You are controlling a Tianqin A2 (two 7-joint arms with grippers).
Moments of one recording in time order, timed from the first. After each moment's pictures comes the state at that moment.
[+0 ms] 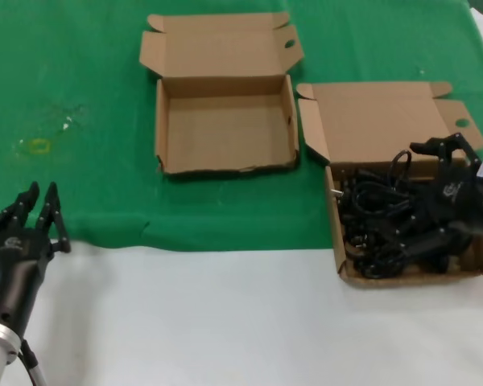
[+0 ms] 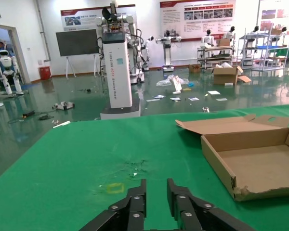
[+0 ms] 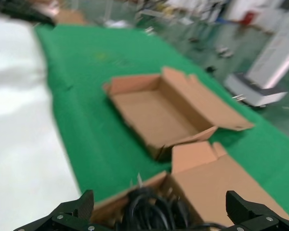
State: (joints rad) left arm 0.00 -0.30 1.60 -1.60 -1.80 0.00 0.00; right arm 0.42 0.93 -1.93 1.52 1.75 -0.62 0.15
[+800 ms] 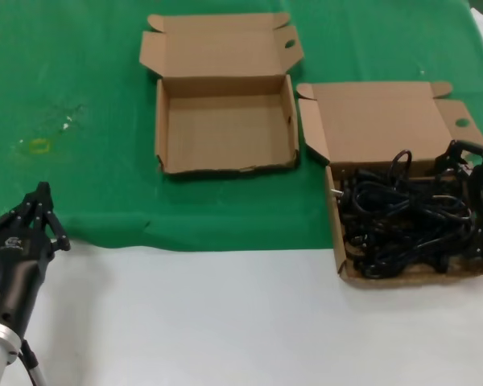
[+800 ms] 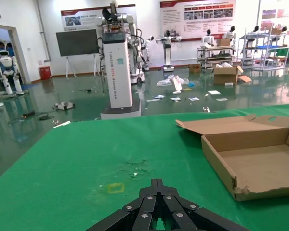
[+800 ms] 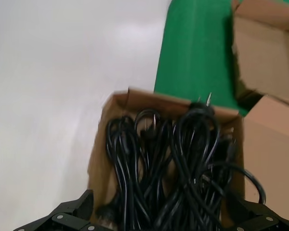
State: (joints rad) left arm 0.00 -0.30 1.60 -1.60 -1.80 0.00 0.00; right arm 1.09 0.79 -2.20 0.98 1.41 -1.35 -0.30
